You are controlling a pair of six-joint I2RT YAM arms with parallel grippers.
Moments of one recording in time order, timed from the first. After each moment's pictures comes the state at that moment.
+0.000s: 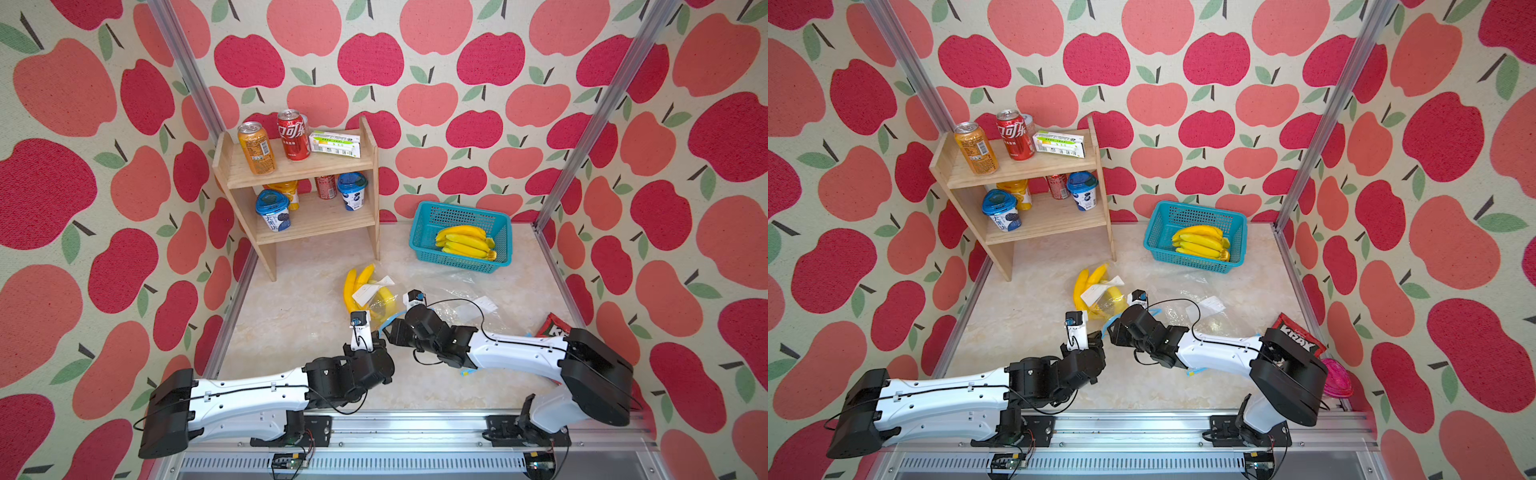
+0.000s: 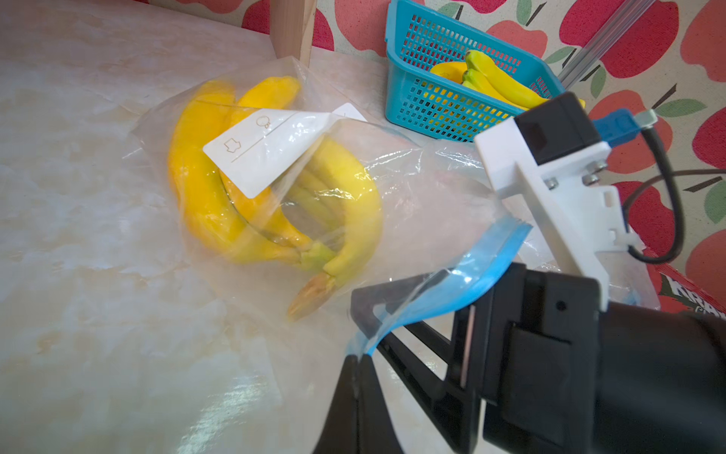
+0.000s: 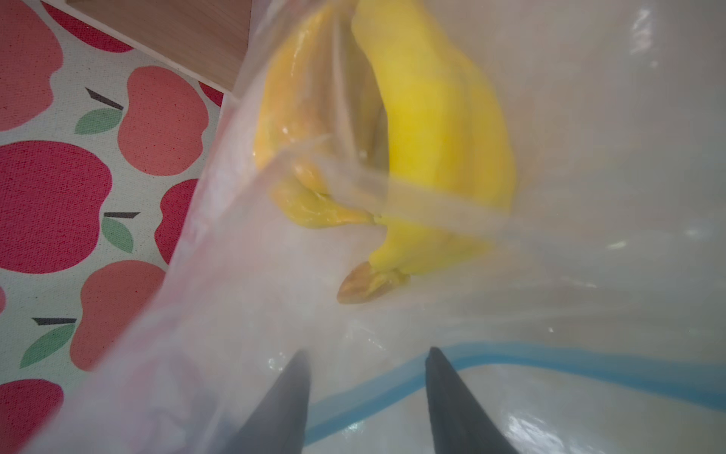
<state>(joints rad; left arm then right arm) -1.31 1.00 0.60 -0.35 -0.82 -0.95 1.11 1.54 0.83 0.06 0.10 0.97</state>
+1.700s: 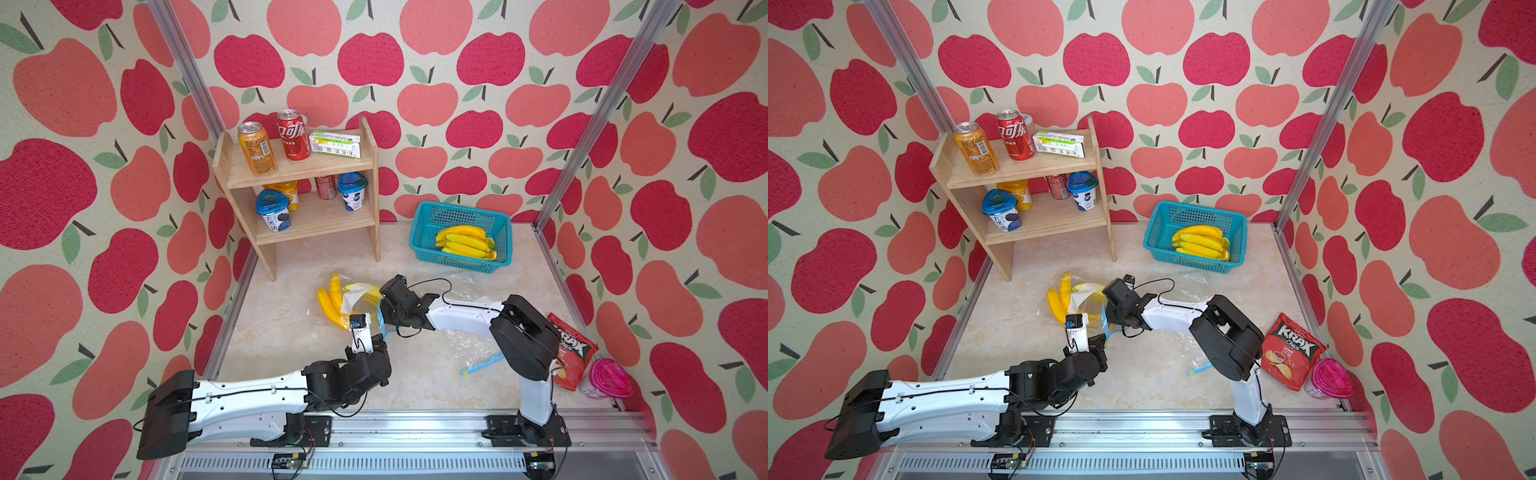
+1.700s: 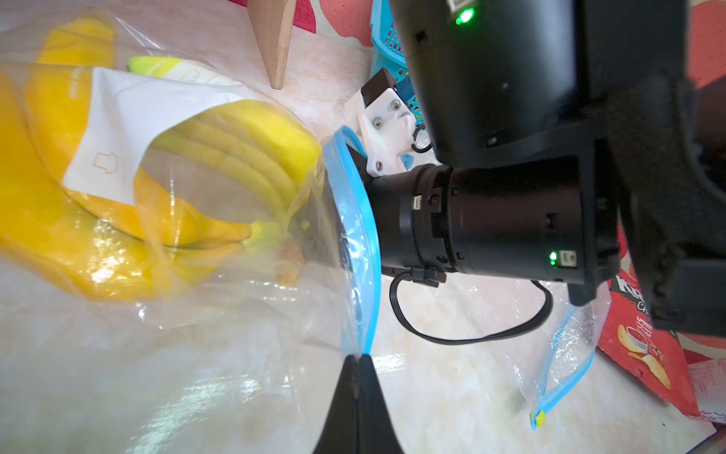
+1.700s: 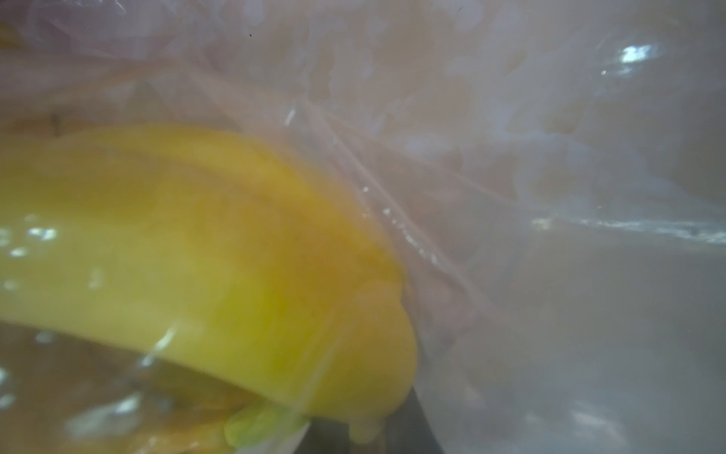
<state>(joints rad) -1.31 0.98 0.53 -0.24 -0.77 -1.00 0.99 1.95 1.25 -0.22 0.06 0.94</state>
